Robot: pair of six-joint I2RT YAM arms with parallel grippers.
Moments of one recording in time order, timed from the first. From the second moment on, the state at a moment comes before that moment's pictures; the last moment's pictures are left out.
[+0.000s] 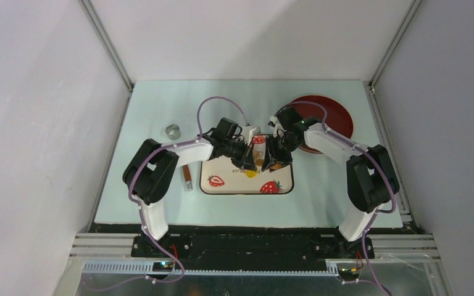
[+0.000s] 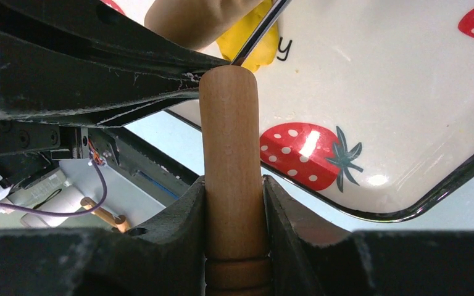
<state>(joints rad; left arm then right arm) -0.60 1.85 1.10 -0.14 0.66 -0.11 0.51 1.72 1.26 -0.75 -0.47 0.43</state>
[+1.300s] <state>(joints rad) -0.62 1.78 1.10 -0.16 0.60 -0.18 0.47 1.70 1.32 -0.79 -0.48 0.49</state>
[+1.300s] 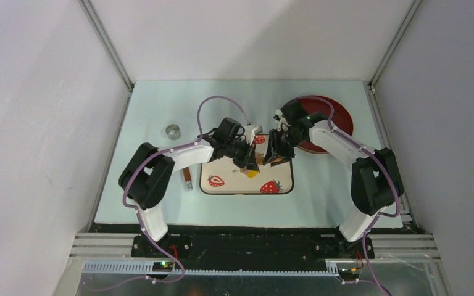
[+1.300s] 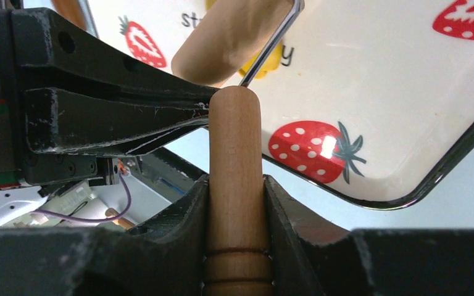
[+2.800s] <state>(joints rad) -0.62 1.74 1.10 -0.04 0.63 -0.25 0.43 1.60 1.31 -0.80 -0.50 0.48</state>
